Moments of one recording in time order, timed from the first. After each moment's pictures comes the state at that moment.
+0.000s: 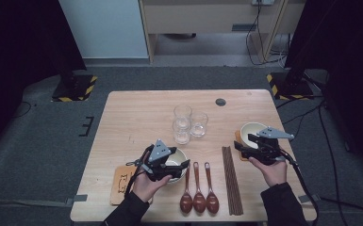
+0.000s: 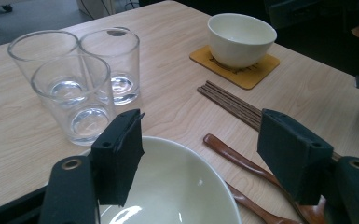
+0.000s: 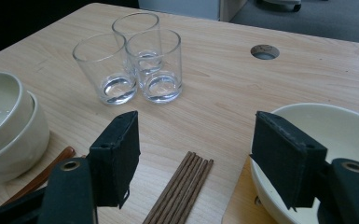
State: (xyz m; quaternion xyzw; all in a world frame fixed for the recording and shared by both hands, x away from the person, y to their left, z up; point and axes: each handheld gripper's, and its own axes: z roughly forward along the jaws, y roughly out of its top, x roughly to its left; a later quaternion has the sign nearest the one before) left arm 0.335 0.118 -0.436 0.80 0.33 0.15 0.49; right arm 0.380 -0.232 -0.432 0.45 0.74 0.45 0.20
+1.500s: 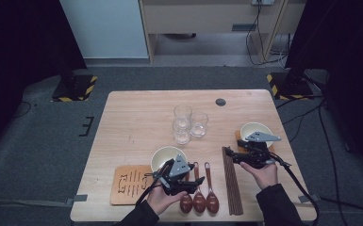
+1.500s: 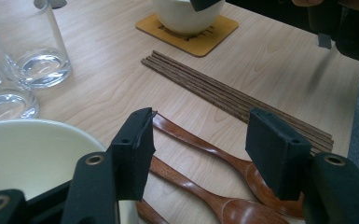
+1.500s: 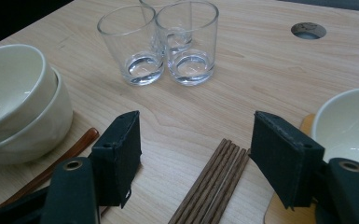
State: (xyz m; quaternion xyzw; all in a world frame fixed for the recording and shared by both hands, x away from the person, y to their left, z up) left arm 0.309 0.073 -0.463 0.83 0.29 0.11 0.46; right arm 0.379 -0.209 -0.450 0.44 0.77 0.45 0.16
